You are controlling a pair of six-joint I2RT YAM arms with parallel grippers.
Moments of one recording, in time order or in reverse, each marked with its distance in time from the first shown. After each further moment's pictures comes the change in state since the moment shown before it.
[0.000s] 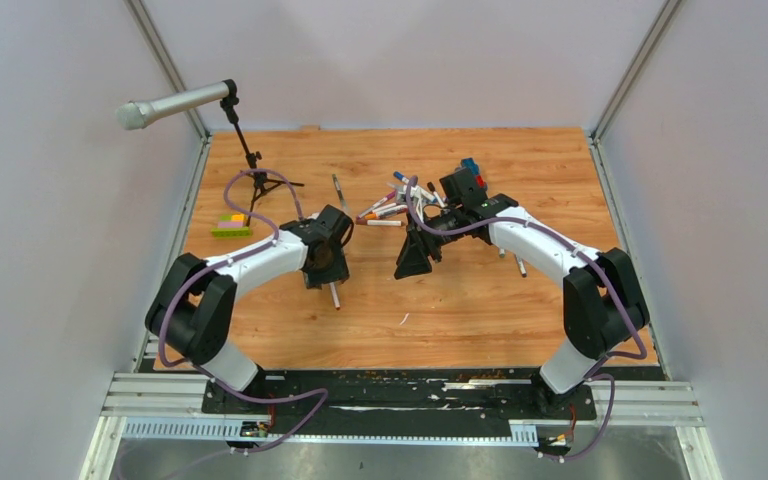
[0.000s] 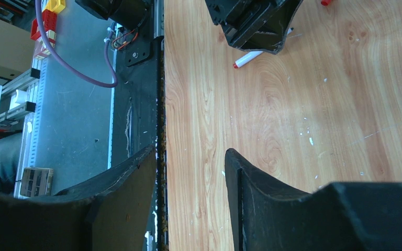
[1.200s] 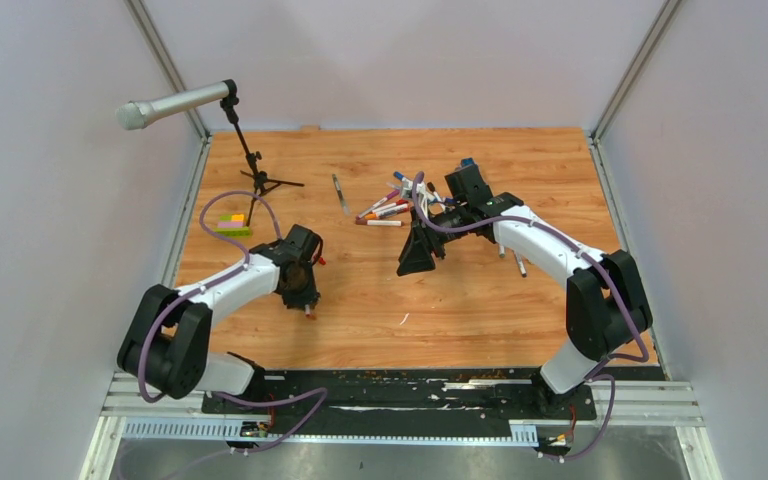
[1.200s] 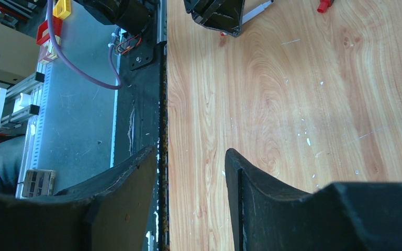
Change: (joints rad) left arm 0.125 -0.220 -0.249 0.024 0.079 0.175; right arm -0.023 -0.014 0.000 0.000 -0.029 0.000
